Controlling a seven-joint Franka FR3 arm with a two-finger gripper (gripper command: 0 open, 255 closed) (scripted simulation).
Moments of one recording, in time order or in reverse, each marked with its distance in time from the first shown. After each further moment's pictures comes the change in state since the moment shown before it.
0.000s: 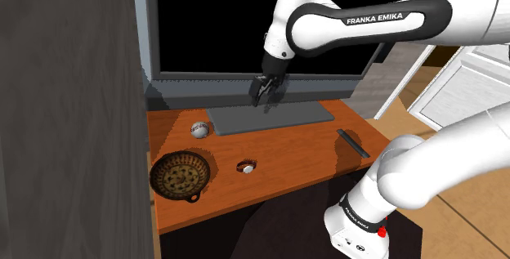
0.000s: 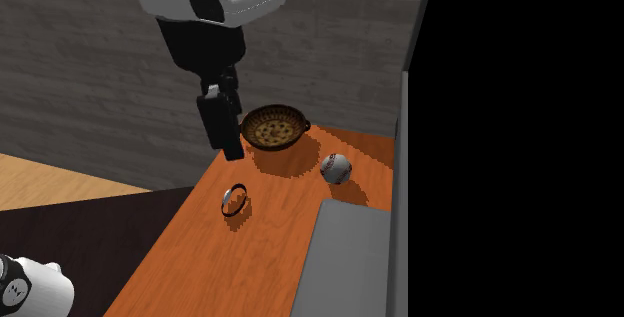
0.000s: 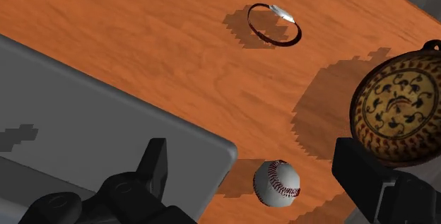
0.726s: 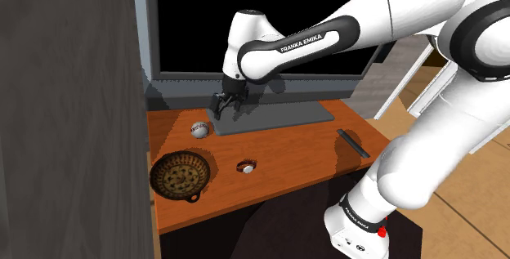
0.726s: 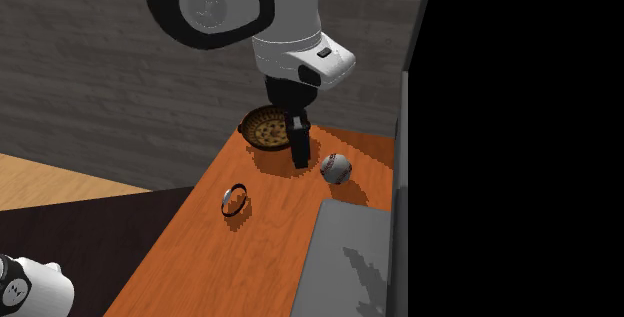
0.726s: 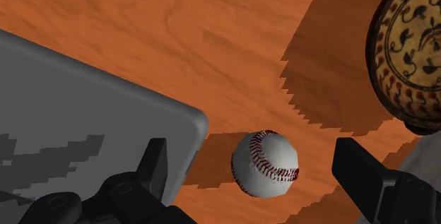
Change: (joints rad) arm 0.005 0.402 0.079 0.153 -0.074 0.256 0.193
